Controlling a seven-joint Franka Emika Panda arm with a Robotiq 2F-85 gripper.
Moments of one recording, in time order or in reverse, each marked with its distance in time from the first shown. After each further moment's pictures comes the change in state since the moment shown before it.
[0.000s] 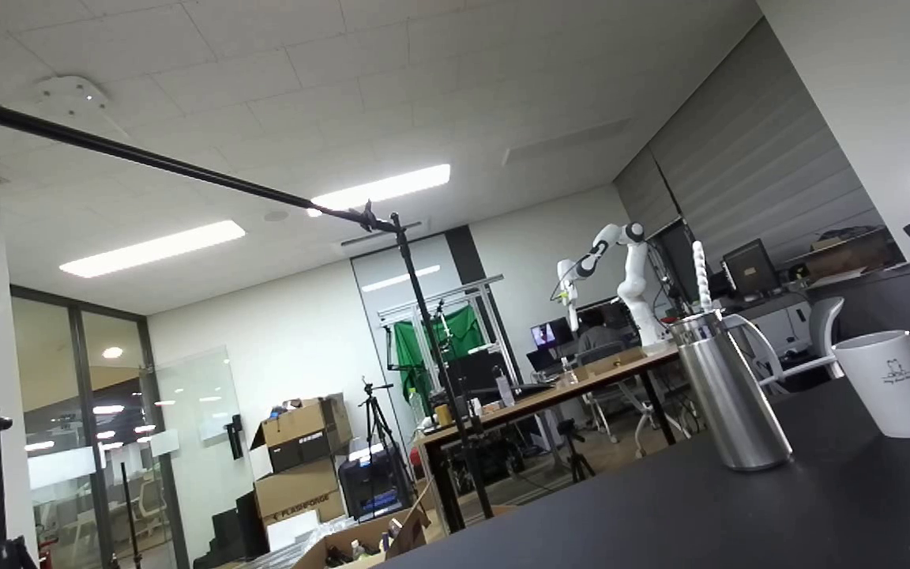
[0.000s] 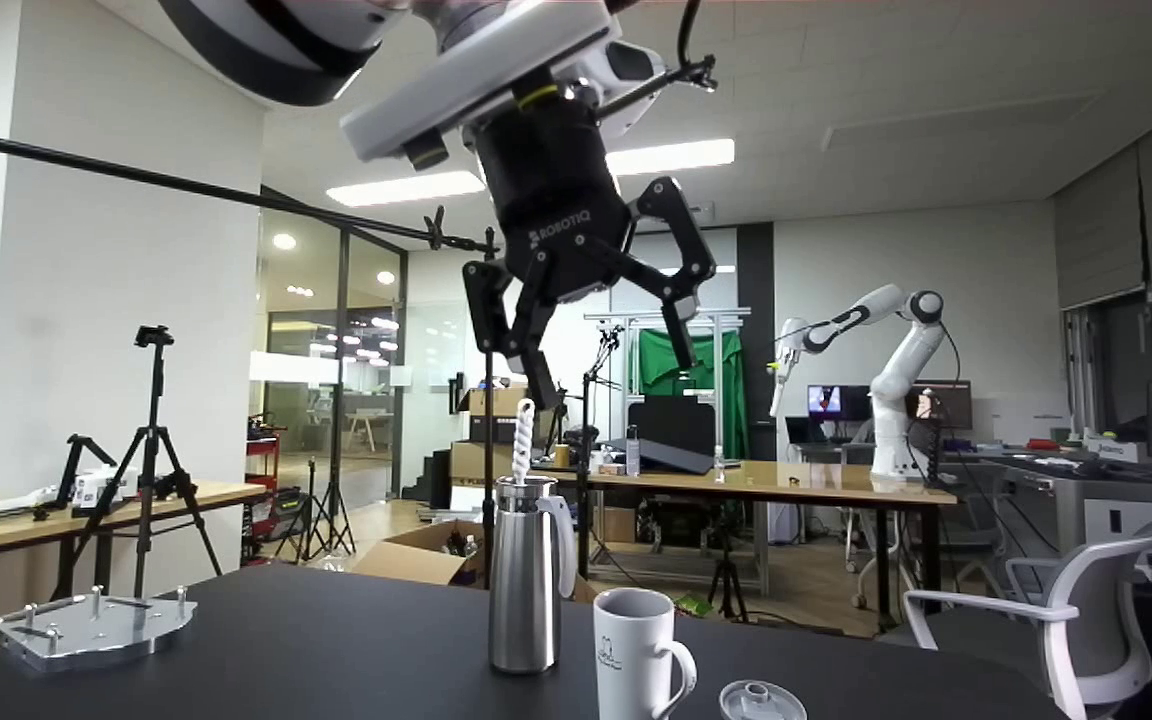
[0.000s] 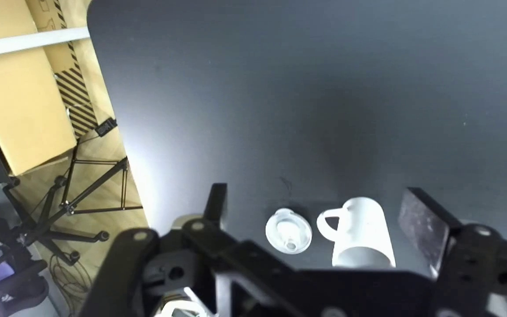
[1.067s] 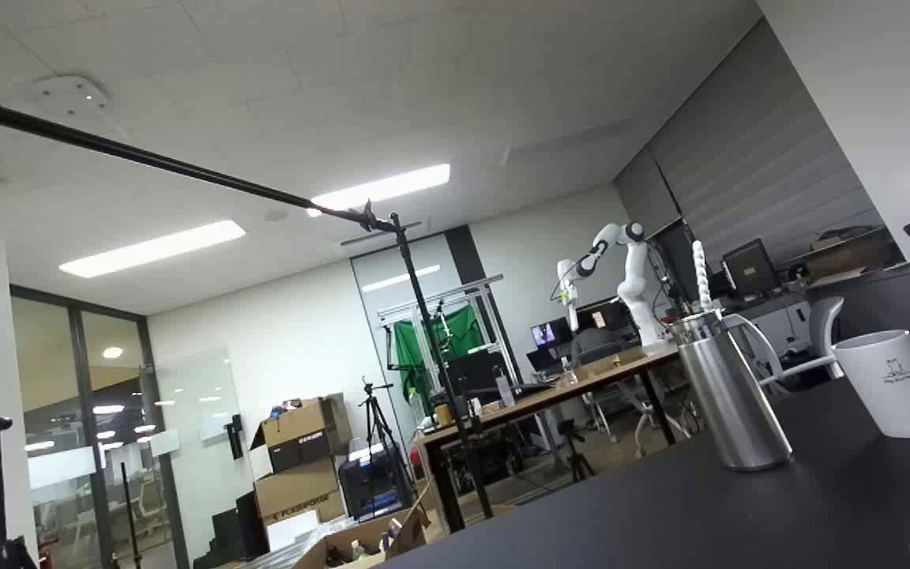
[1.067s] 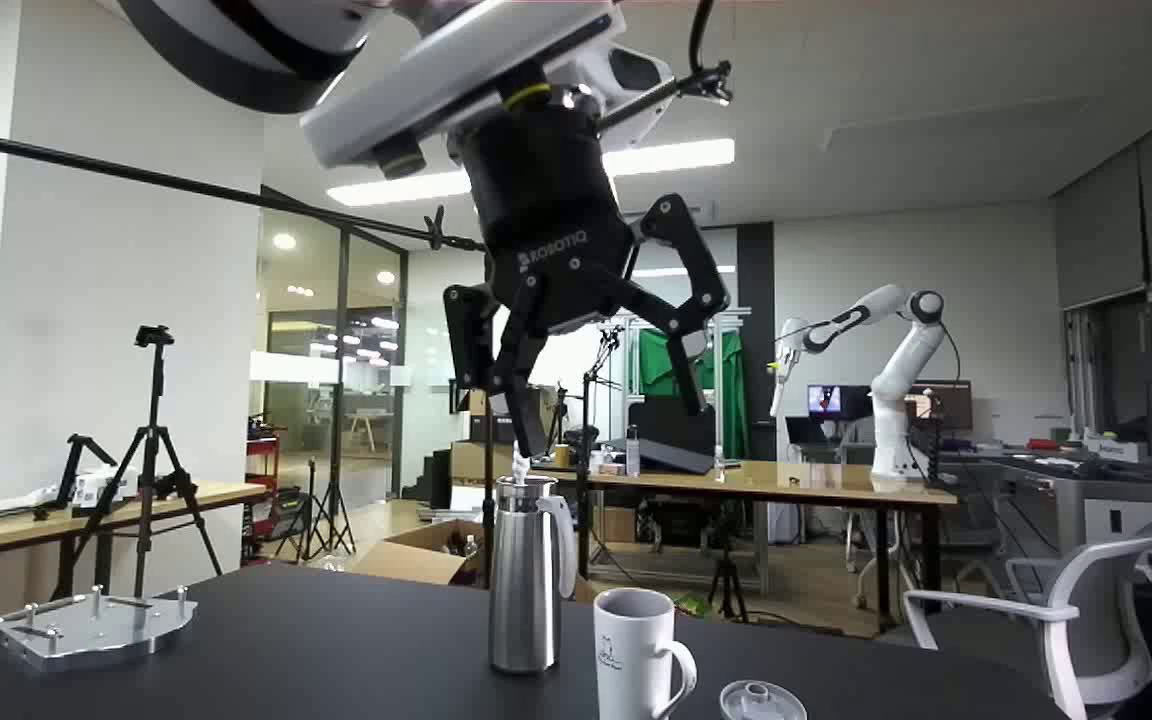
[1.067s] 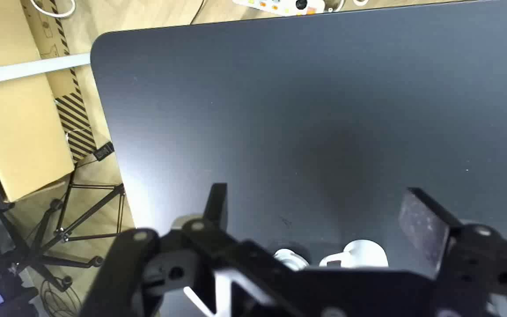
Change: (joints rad) arm -0.029 -0.033 -0.042 -0.075 -0.055 -0.011 -0.027
